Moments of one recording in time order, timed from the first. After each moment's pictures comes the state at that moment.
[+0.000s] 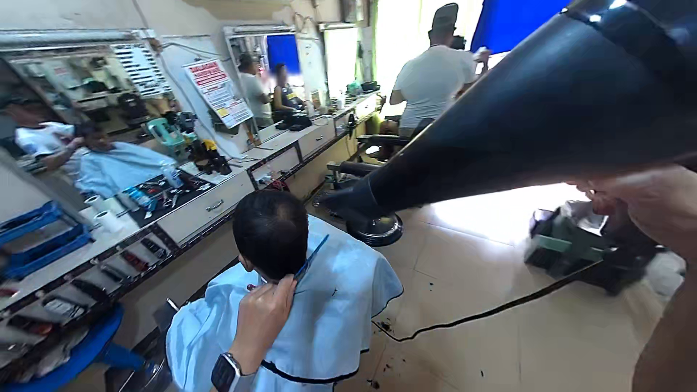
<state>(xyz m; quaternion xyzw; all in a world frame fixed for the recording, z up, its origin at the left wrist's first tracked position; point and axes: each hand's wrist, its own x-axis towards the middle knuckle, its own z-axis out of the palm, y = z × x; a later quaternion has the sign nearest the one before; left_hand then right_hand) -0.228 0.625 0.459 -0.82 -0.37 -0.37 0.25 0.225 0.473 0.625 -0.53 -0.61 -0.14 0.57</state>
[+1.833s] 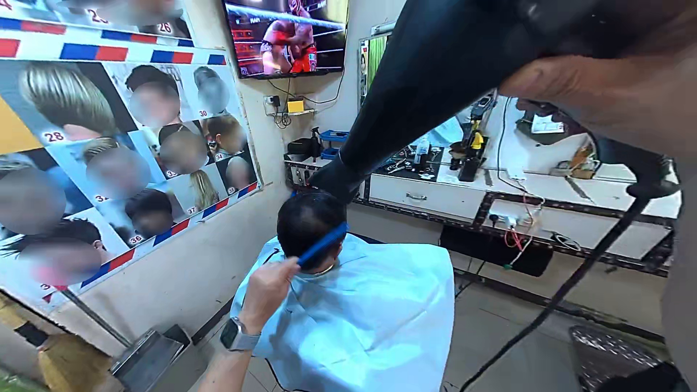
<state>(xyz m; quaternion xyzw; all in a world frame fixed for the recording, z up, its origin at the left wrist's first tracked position) -0.031 0.633 0.478 -0.40 -0.77 -0.32 0.37 0.176 0.979 0.798 0.18 -0.85 0.19 0.45</state>
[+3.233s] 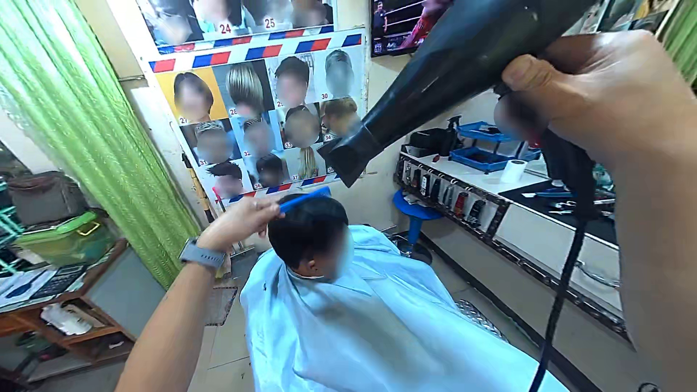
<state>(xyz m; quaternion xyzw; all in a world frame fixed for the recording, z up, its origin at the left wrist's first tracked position) 0.012 0.729 0.641 -0.04 -0.93 -0.35 0.12 -0.092 1.175 0.773 0.31 -0.79 0.44 0.29</state>
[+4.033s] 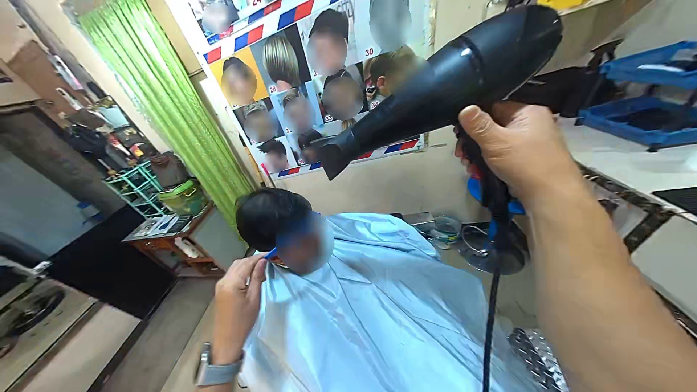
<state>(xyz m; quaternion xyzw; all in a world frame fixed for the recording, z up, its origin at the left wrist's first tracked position) 0.046 0.955 0.549 0.18 -0.89 -0.11 0.41 -0.317 1.211 0.656 0.35 -0.67 0.65 0.04</state>
